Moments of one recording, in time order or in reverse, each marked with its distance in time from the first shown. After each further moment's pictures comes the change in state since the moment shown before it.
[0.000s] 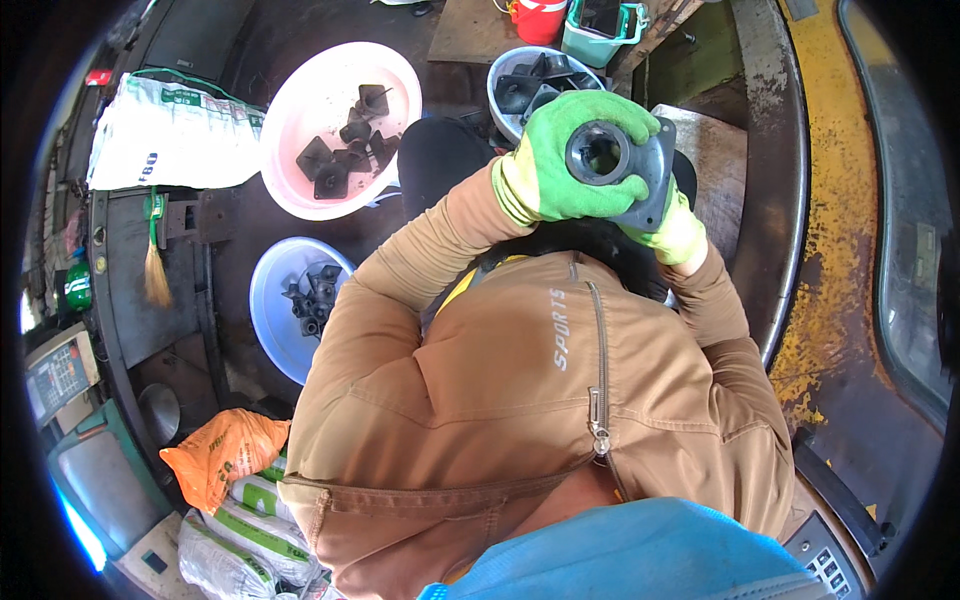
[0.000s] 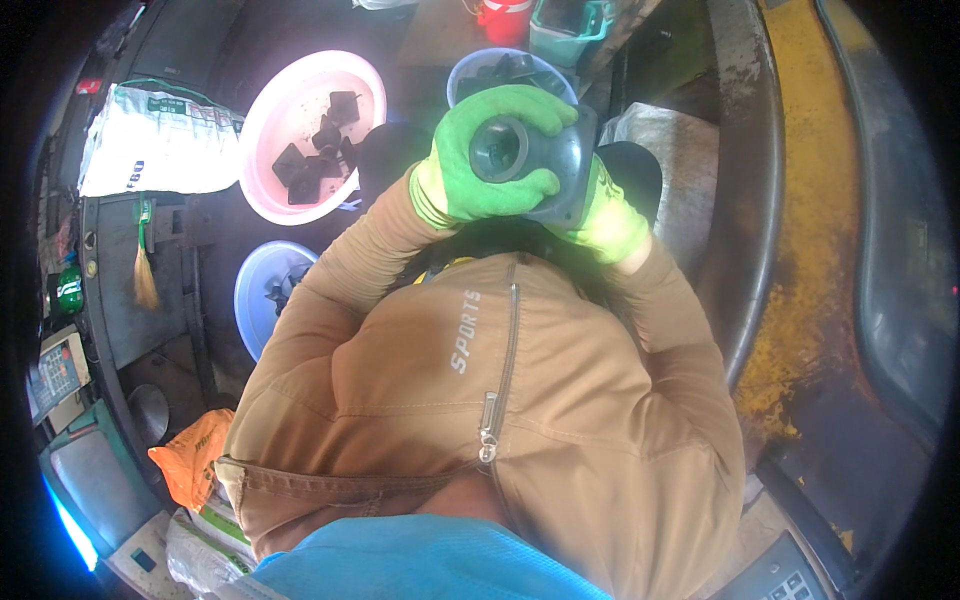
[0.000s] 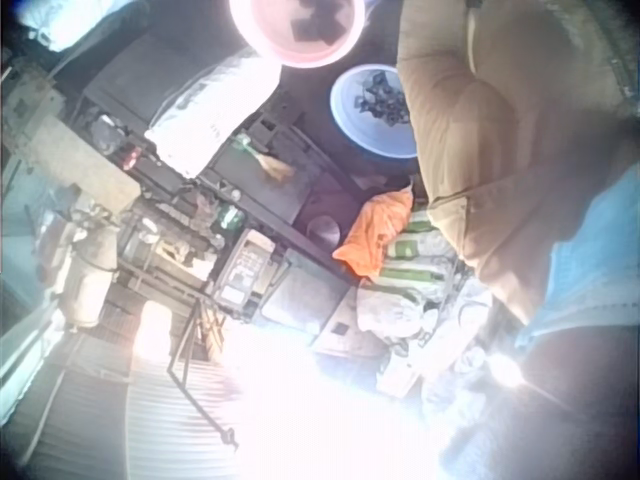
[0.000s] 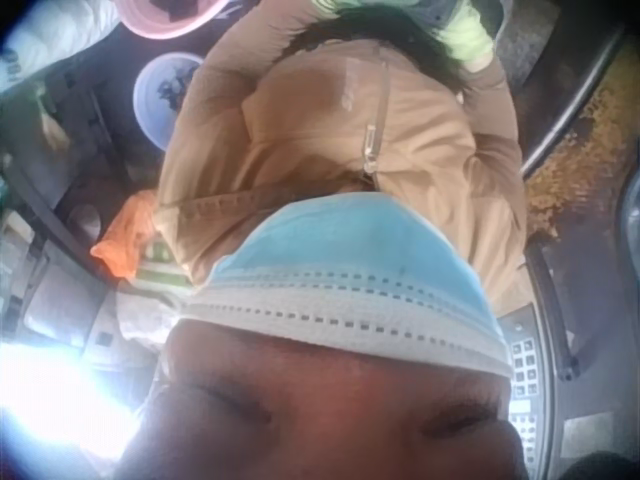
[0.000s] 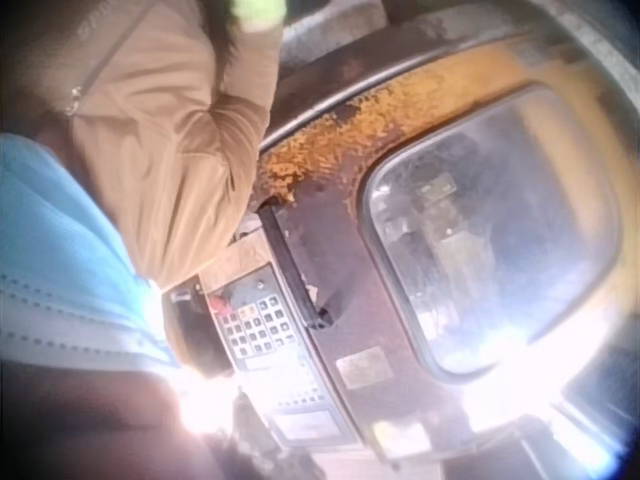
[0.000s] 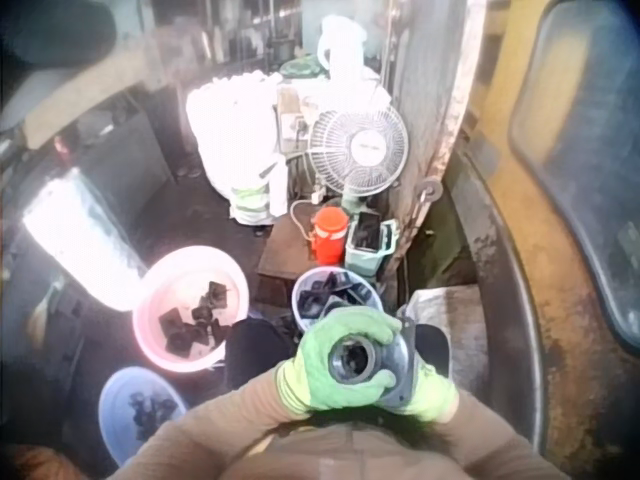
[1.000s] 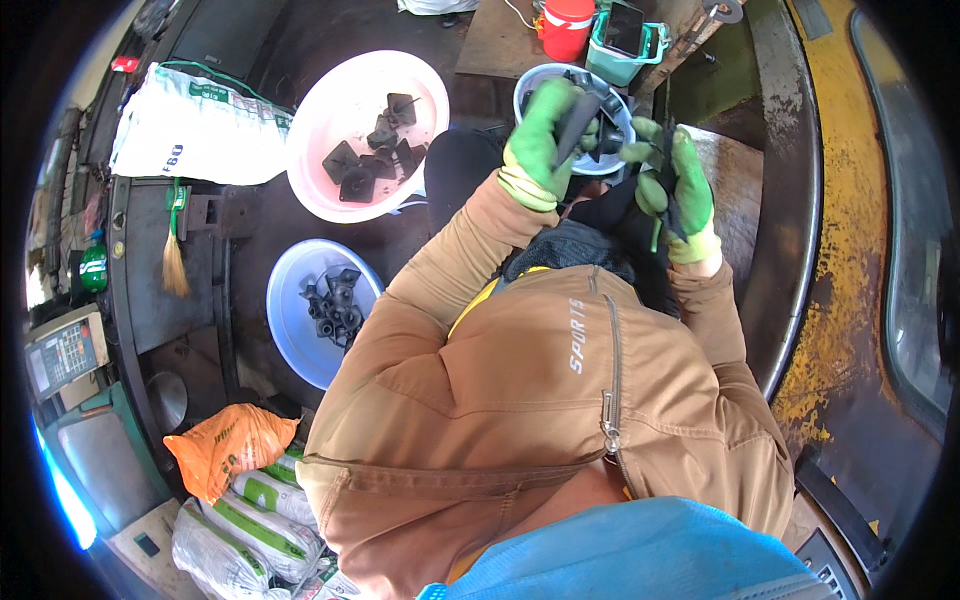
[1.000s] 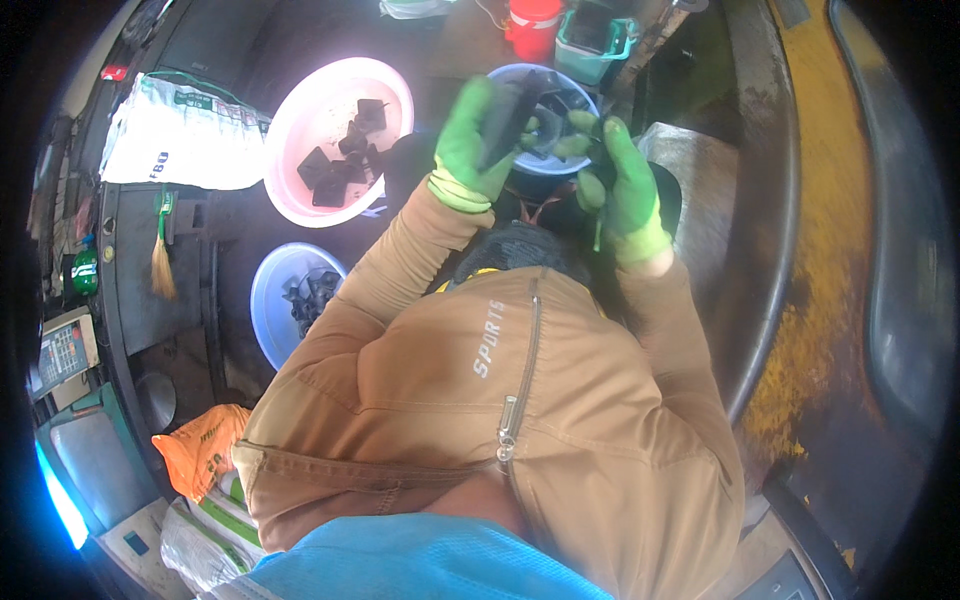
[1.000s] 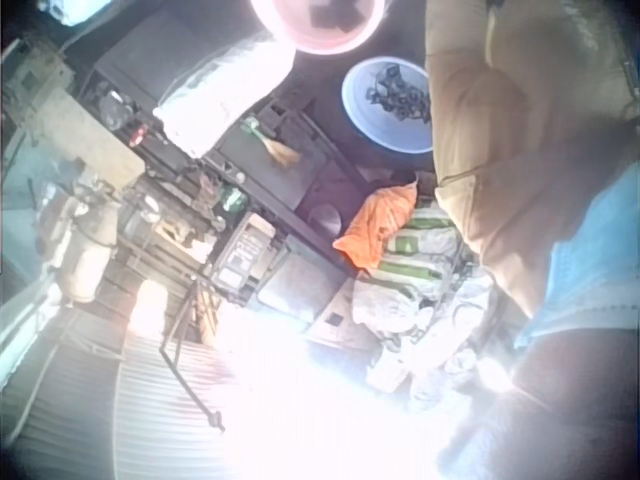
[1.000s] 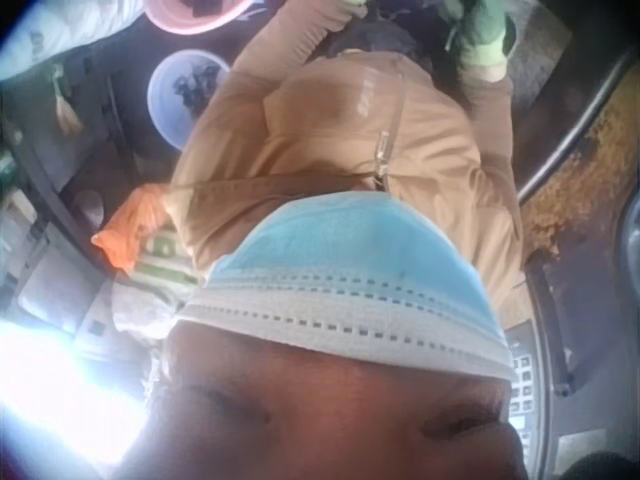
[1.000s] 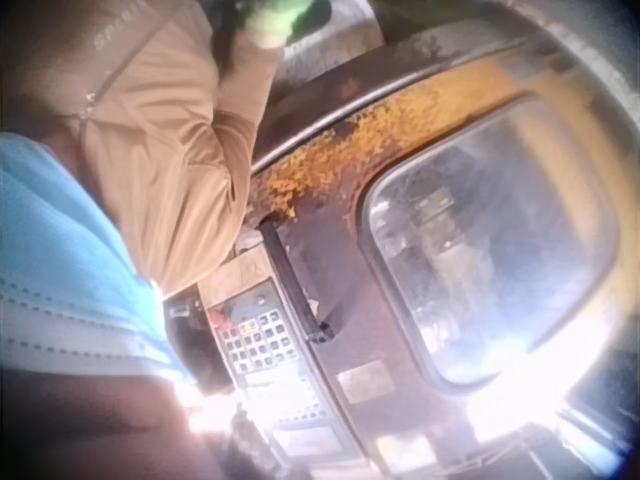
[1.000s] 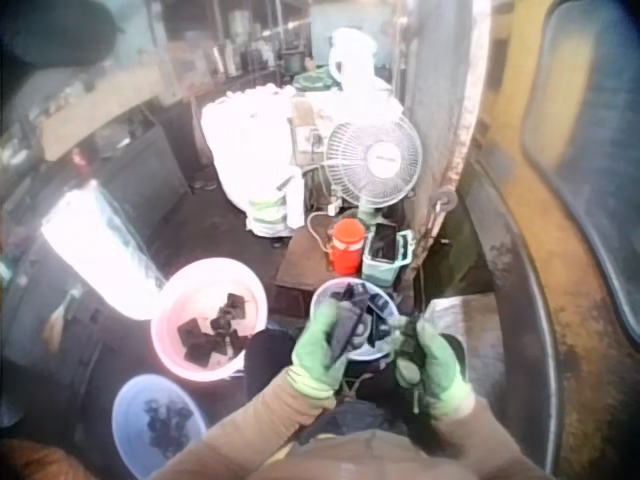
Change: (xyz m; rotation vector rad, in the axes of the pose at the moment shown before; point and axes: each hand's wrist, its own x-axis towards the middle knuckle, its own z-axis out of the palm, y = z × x) left_hand -0.022 -0.027 -0.004 -0.367 0.399 -0.558; right_hand 0.001 0.025 0.000 0.981 0.387 0.568
